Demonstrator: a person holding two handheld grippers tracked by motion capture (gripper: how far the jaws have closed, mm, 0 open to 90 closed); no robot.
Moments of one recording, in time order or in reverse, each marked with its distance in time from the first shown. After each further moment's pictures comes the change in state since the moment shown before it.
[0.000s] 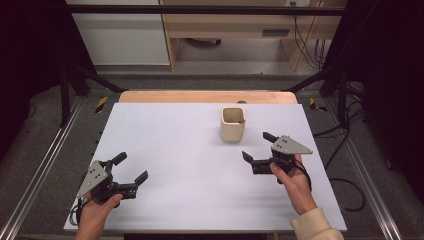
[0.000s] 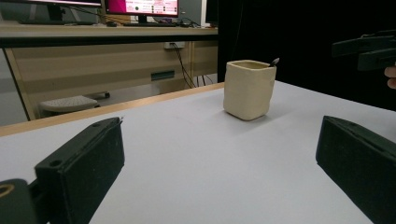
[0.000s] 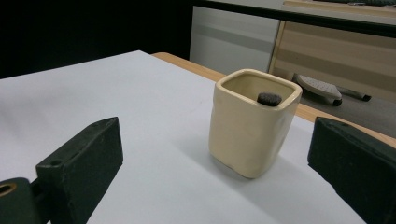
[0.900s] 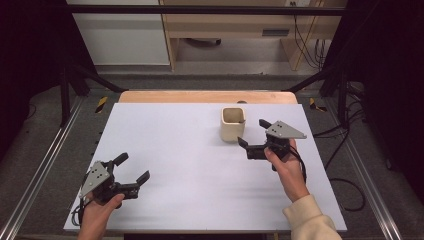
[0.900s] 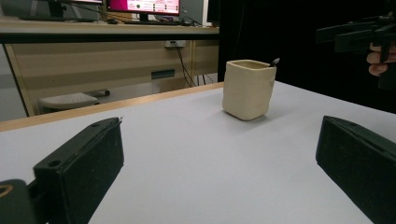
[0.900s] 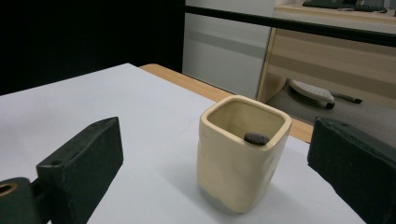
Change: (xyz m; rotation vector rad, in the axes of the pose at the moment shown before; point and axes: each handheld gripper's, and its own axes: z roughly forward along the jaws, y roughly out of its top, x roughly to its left) left arm -0.004 -0.001 0.003 0.009 0.003 -0.015; right arm -0.010 0.028 0.024 -0.009 -0.030 0.017
